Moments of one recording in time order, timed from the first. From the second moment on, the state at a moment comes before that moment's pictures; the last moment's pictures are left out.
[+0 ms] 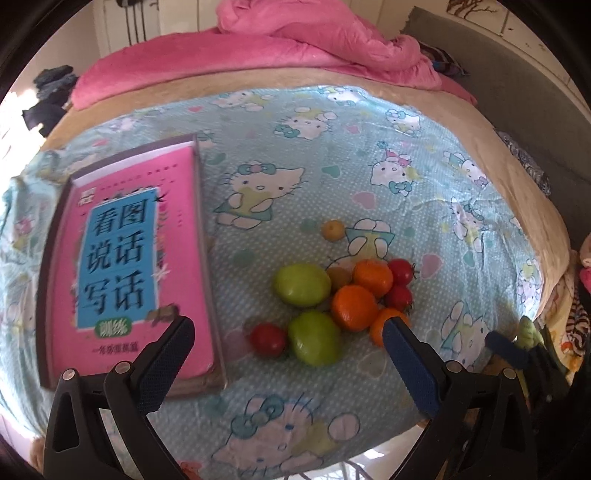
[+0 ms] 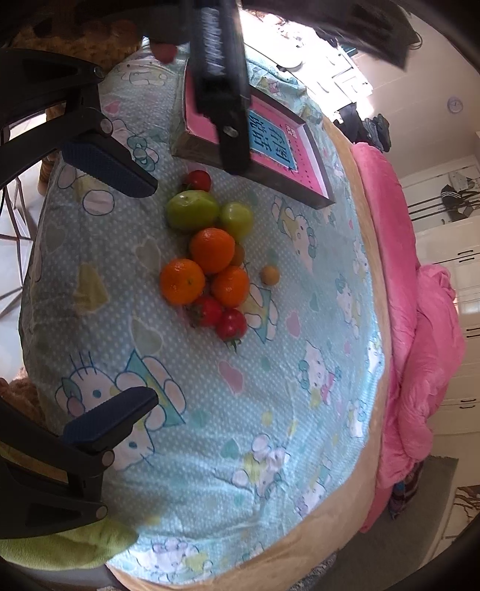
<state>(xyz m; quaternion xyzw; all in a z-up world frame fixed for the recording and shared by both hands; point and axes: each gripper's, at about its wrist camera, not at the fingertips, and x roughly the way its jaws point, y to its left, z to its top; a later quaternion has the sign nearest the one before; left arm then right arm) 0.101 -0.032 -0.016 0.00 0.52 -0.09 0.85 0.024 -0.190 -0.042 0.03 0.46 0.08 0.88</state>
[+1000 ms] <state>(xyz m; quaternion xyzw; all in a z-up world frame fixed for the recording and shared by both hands) 0.158 -0.049 -0.078 0.04 0.59 -0.17 0.79 0.074 -0.170 -0.094 -0.01 0.50 0.13 0.86</state>
